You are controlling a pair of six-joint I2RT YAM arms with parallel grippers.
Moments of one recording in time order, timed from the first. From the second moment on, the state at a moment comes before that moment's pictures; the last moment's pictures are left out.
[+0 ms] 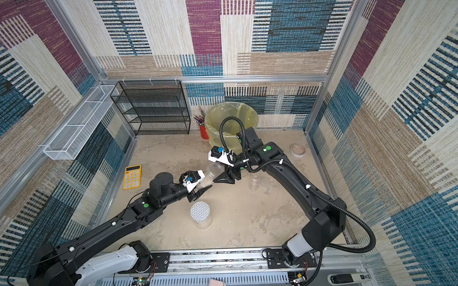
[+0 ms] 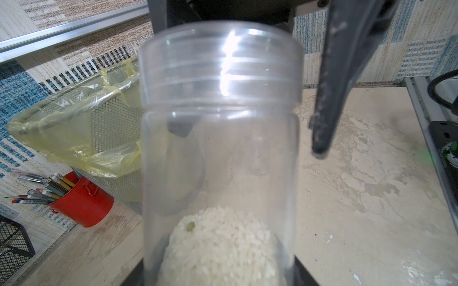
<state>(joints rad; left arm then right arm) -0.70 1.03 0.66 0.10 0.21 0.38 0.56 1.51 1.54 -0.90 -0.82 -0.75</state>
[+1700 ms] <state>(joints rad) -0.71 1.08 0.63 0.29 0.01 0.44 0.49 1.45 1.80 -0.94 -0.49 0.50</state>
